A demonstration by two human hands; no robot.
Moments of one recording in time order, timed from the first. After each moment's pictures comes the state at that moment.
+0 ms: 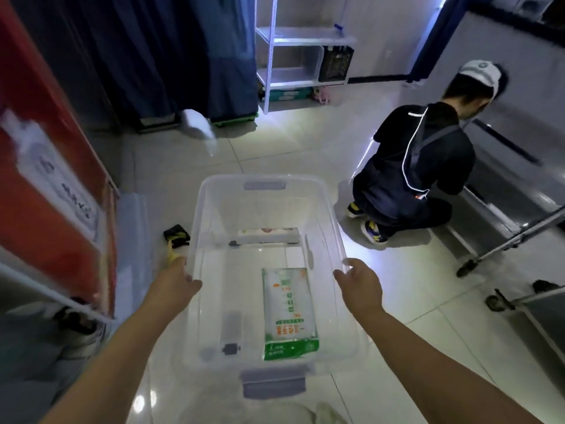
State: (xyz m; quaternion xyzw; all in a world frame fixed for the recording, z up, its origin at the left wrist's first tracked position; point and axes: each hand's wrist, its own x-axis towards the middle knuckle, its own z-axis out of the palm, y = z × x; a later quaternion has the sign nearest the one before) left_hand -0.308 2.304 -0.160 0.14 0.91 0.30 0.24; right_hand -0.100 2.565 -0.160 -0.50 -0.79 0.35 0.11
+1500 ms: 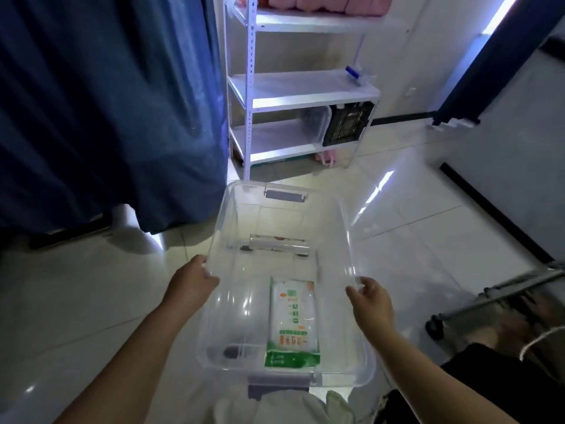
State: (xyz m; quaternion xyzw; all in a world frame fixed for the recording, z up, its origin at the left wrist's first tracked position) left_hand -1.159 3.155 -0.176 0.15 0.89 0.36 0.24; right_hand -0.922 3.391 -0.189 -0.53 -0.74 0.38 0.14
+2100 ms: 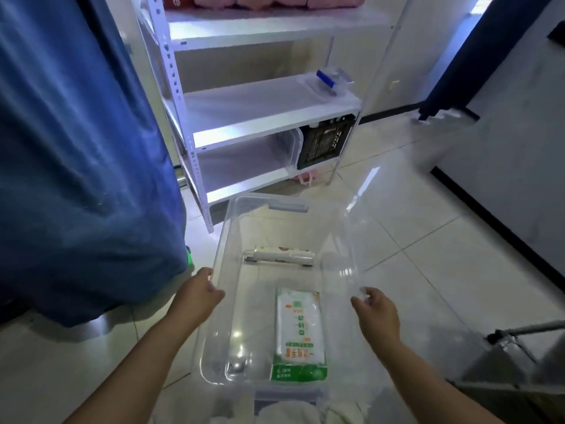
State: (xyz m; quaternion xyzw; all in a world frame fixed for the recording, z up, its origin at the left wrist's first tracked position) left_hand -1.395 3.526 -0.205 0.19 0.88 0.30 0.30; right_hand -1.137 3.732 -0.213 -0.61 -0.70 0.35 0.12
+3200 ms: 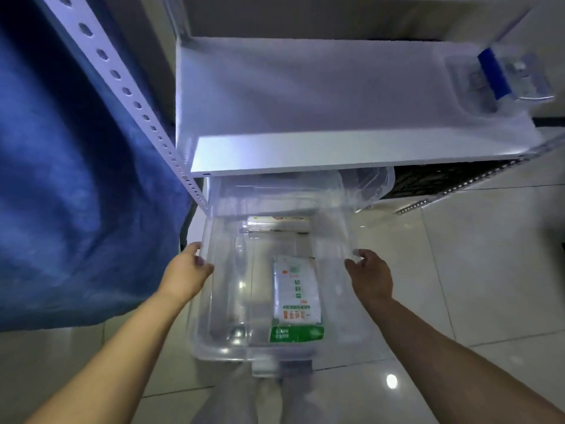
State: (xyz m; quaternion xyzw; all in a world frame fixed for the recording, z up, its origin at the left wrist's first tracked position) left_hand -1.737 3.827 -0.352 -0.07 0.88 0.32 0.34; right_hand -1.605 4.123 -0.370 -0.49 -0.79 0.35 -0.08
